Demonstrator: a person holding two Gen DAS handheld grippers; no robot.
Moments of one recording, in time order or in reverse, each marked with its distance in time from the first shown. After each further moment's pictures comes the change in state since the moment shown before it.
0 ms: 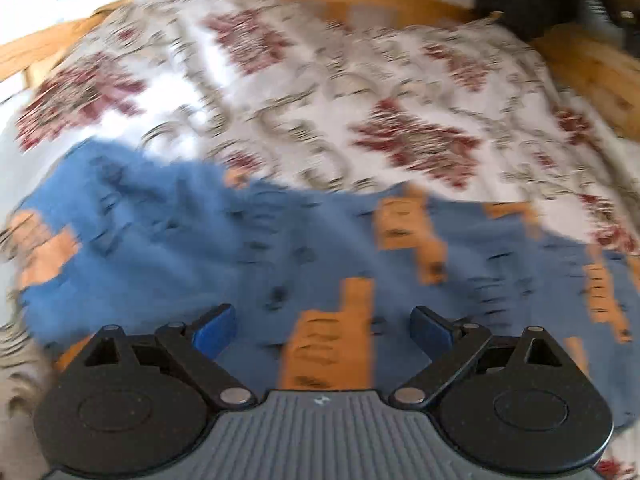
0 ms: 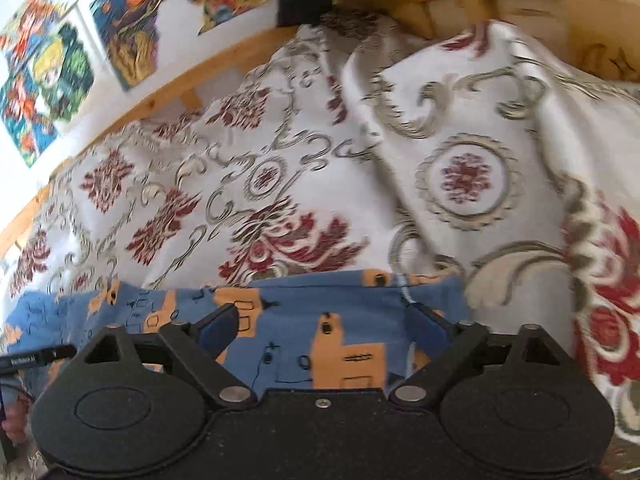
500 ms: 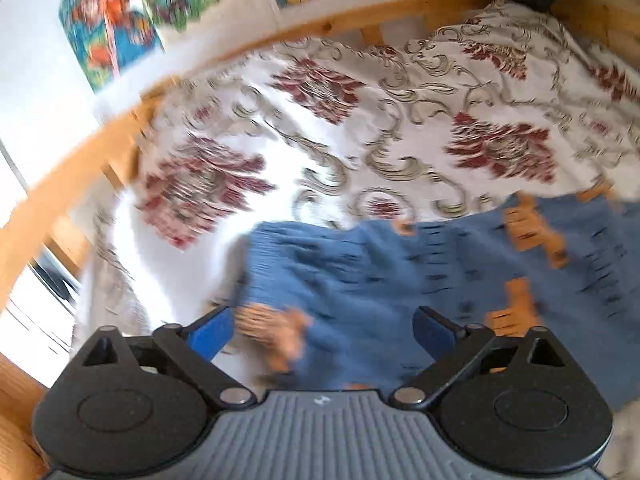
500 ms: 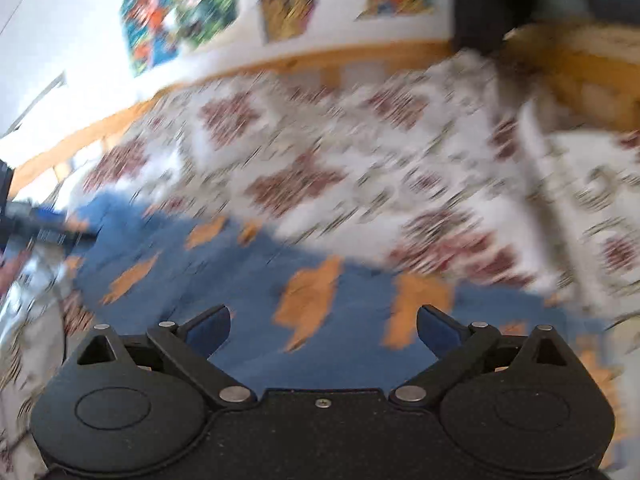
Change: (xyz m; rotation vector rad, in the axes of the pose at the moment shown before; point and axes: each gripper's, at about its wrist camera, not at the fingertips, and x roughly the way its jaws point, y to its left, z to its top) left arm -0.058 0.056 0.022 0.287 -0.065 0.298; right arm -0.010 0.121 -0.042 -0.389 0.042 0.172
